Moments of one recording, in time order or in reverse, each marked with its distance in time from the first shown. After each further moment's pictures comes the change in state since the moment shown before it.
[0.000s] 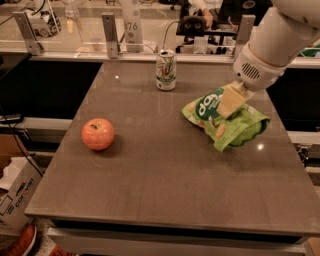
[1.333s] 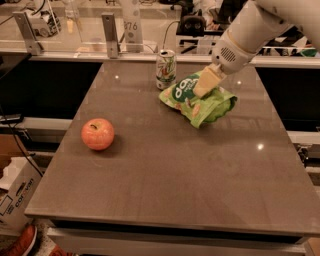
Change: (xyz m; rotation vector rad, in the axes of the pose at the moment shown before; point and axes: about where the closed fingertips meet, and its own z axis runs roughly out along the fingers) arm -0.086 -0.026 0.028 -0.123 -0.164 -0.094
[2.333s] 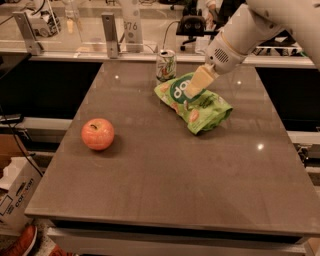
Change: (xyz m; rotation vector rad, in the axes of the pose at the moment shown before) arm -0.019 -0.004 0.018 -0.042 -0.050 -0.037
